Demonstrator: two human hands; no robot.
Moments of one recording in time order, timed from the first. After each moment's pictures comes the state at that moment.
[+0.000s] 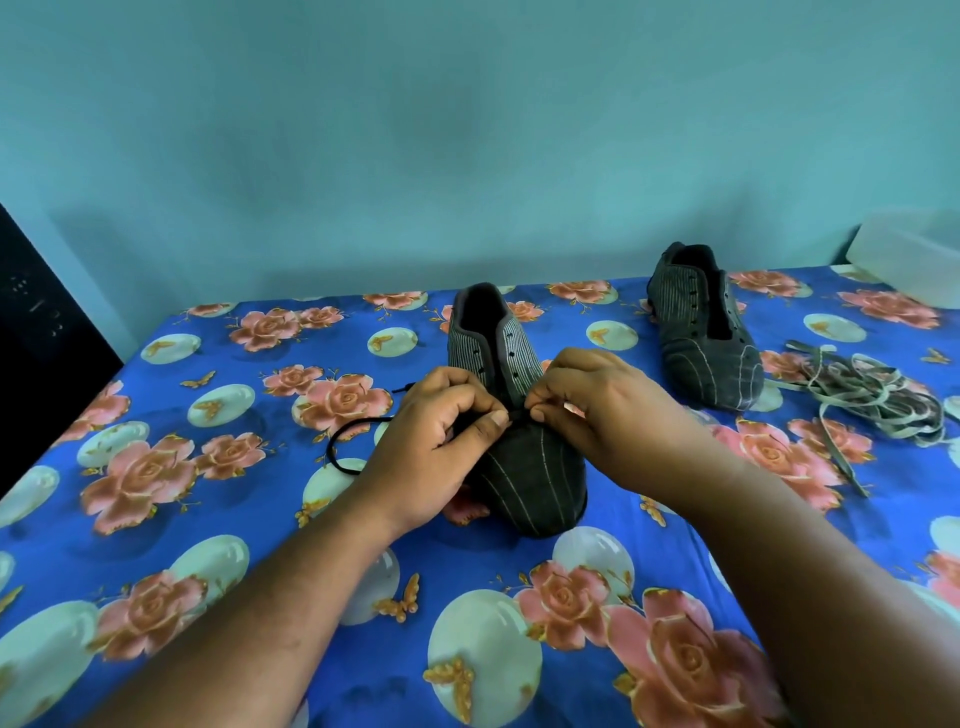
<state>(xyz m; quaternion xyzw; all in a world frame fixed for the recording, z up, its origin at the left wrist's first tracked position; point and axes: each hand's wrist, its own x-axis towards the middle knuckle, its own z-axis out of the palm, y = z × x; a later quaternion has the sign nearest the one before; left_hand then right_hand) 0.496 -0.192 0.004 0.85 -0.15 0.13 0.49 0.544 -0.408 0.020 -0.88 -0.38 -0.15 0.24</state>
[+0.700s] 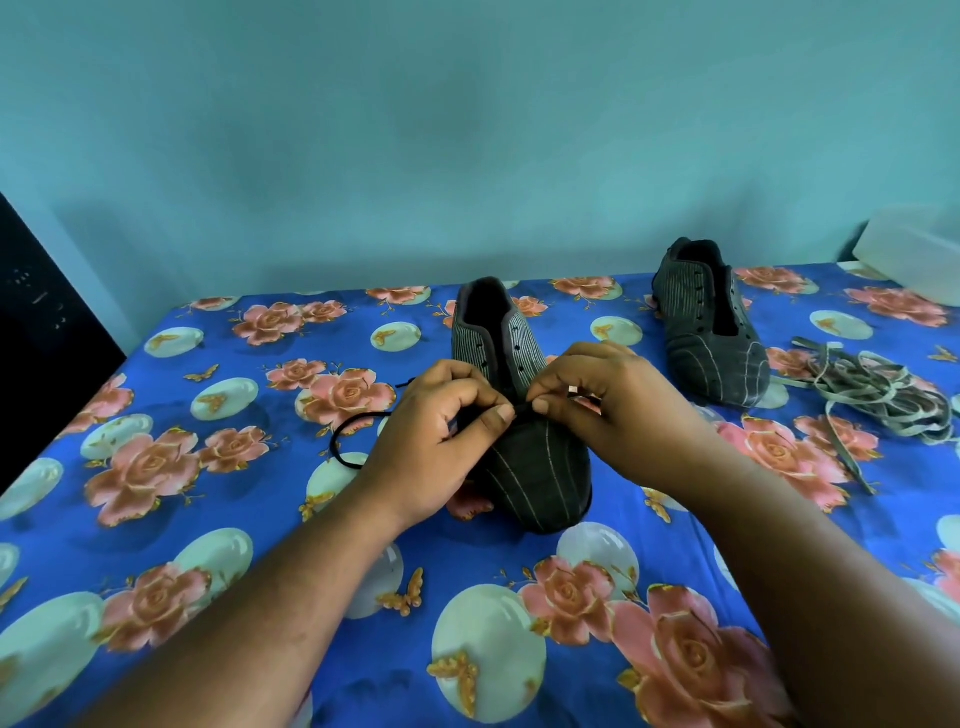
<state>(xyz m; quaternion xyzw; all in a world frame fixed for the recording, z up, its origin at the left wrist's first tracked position) 0.495 -0.190 0.004 0.85 -0.15 0.15 0.48 0.545 -0.407 0.020 -0.87 -0.36 -0.13 0.32</state>
